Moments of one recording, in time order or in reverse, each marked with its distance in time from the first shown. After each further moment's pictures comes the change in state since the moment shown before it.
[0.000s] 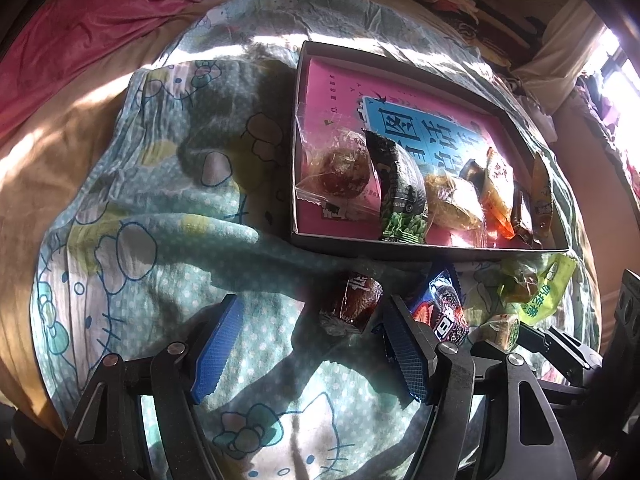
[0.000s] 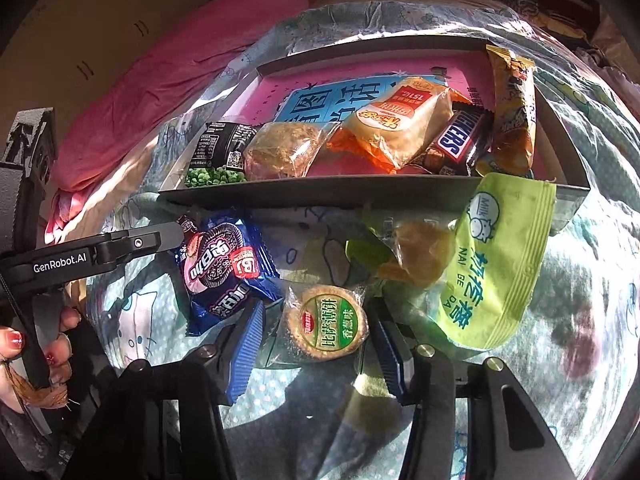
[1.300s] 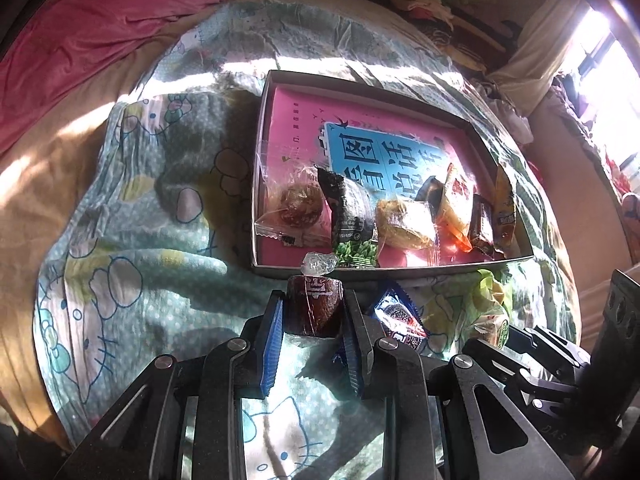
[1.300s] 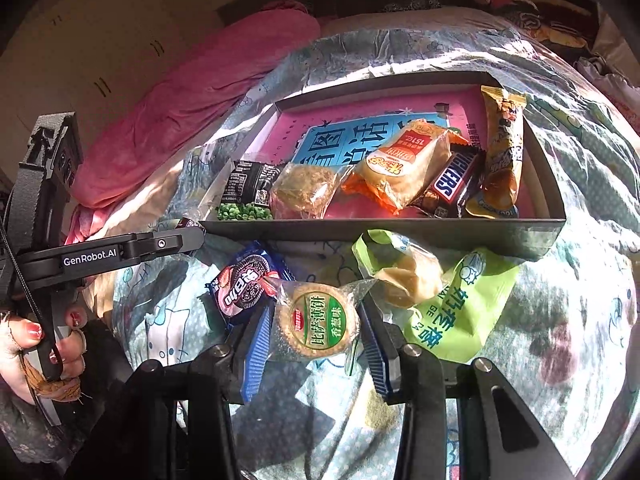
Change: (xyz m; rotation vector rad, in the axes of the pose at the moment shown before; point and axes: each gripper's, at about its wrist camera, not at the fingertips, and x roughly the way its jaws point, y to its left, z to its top) left arm -0.026 -0.015 0.010 0.043 -0.043 -0.077; right arm -0.035 -0.001 0.003 -0.003 -0.097 0.058
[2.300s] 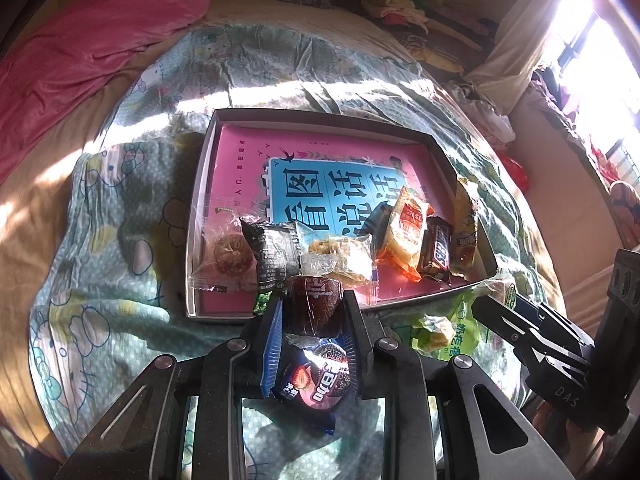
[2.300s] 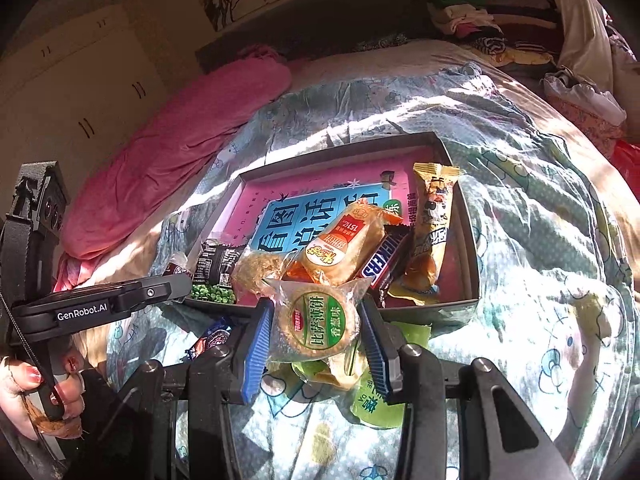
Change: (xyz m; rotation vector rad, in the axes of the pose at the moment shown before) left arm -0.006 -0.047 0.025 0.066 -0.035 -0.031; right arm -0.038 -0.033 0.033 0.060 -0.151 -0.076
